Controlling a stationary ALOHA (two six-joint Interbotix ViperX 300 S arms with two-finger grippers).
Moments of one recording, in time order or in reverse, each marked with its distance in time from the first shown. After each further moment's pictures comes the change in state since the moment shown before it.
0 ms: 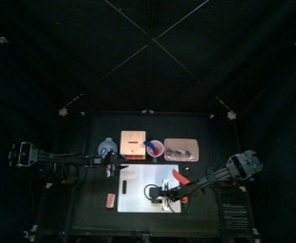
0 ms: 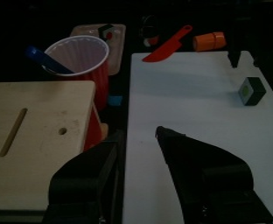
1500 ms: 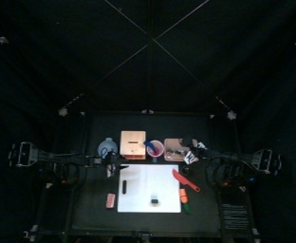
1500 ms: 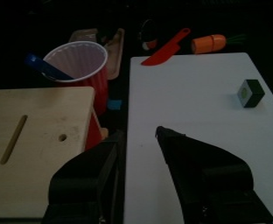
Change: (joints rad) left arm 0.000 0.000 -0.011 0.015 0.000 0.002; right arm -0.827 -0.400 0.578 -0.044 -0.083 0.002
